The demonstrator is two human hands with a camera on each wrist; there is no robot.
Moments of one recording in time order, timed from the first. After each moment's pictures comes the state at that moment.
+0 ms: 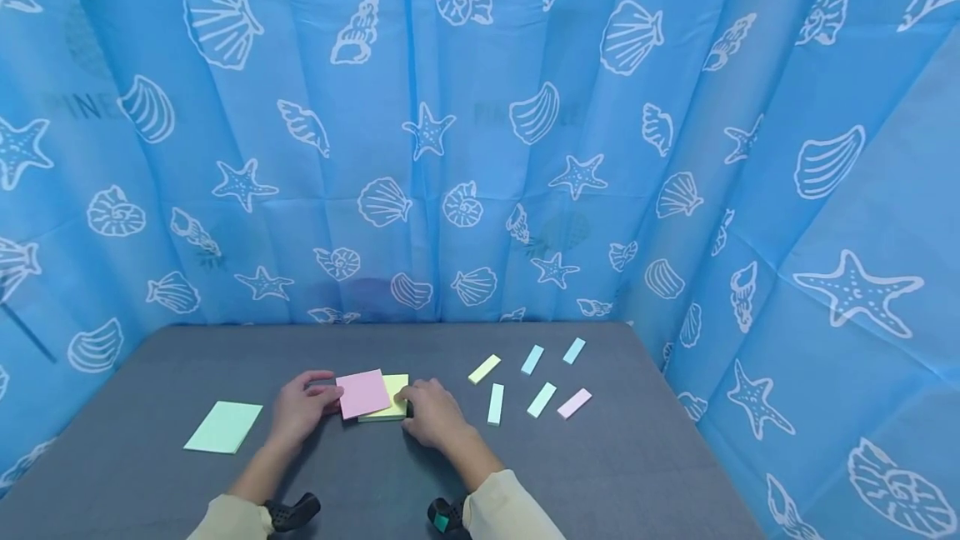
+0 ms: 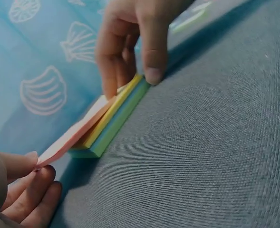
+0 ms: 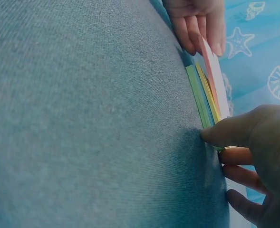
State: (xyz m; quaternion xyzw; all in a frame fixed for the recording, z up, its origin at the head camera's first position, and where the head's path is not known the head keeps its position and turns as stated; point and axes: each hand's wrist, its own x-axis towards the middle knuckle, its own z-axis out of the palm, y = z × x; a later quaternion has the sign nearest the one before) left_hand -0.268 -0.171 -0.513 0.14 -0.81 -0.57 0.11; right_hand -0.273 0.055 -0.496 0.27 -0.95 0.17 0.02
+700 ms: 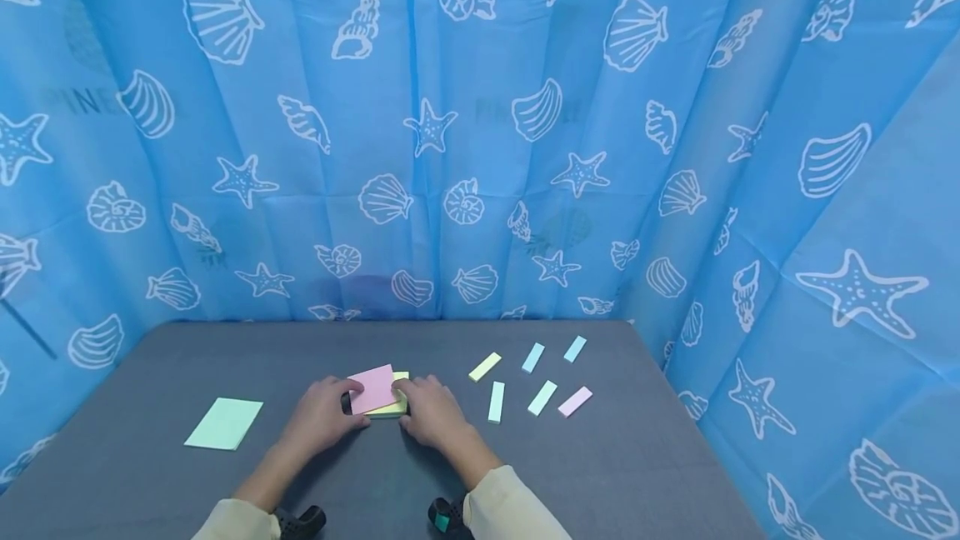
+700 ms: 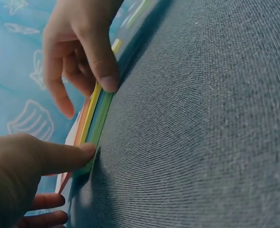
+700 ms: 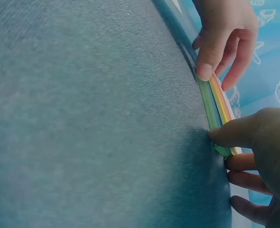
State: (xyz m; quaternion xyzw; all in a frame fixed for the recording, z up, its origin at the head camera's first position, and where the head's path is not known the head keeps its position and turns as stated) left_hand -0.252 -0.151 -0.505 -0.04 -0.97 -0.24 0.09; right_hand -0.273 0.050 -0.494 0.27 -0.95 0.14 0.04
